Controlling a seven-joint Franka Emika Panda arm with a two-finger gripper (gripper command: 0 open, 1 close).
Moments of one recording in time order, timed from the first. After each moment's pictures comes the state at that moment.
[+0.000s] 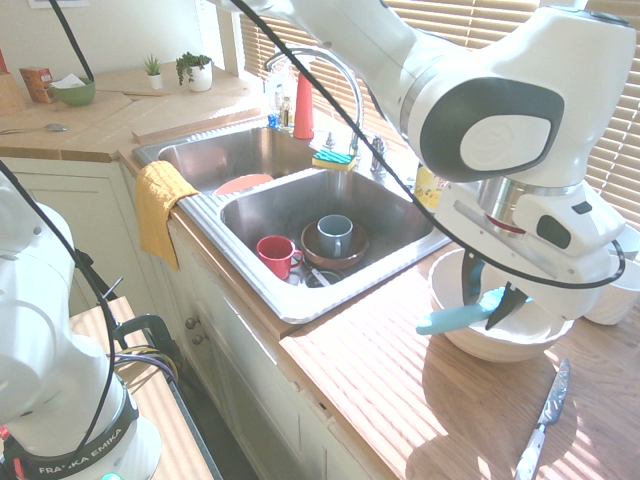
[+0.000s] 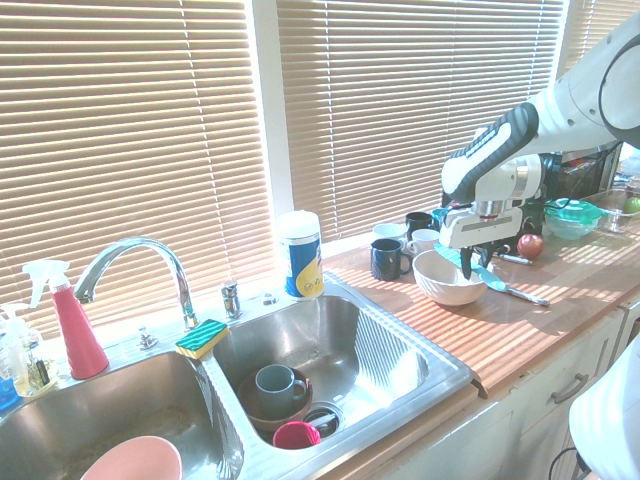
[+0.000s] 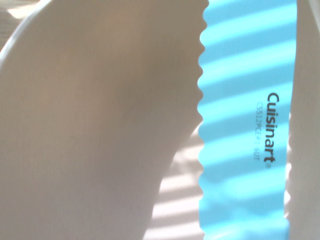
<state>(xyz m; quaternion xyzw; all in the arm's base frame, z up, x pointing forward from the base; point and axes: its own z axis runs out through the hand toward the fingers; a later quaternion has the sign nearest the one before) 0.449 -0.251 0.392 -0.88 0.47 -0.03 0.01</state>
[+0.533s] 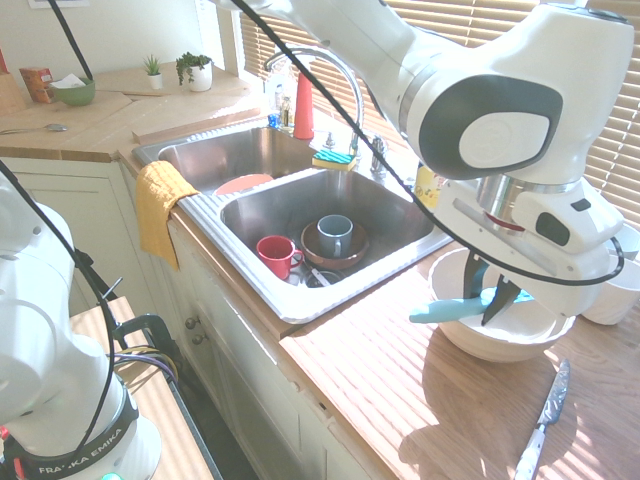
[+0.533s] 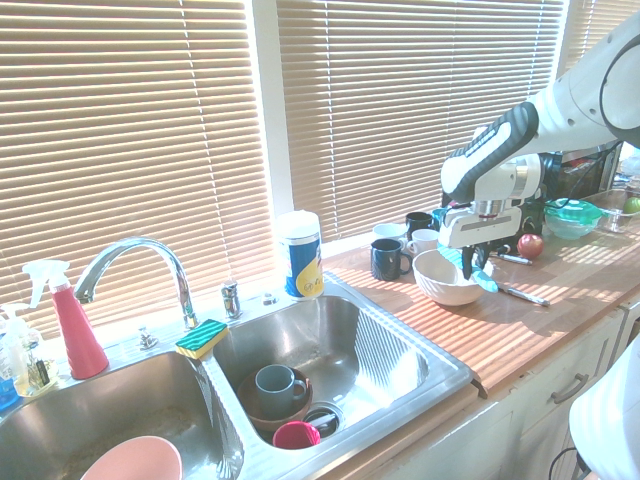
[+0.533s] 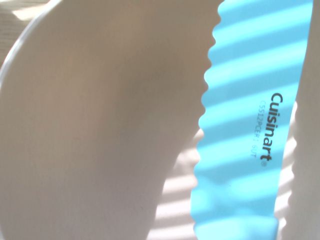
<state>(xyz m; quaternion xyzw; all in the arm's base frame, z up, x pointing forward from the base) 0.450 -0.249 0.394 -0.88 0.47 -0.03 0.01</state>
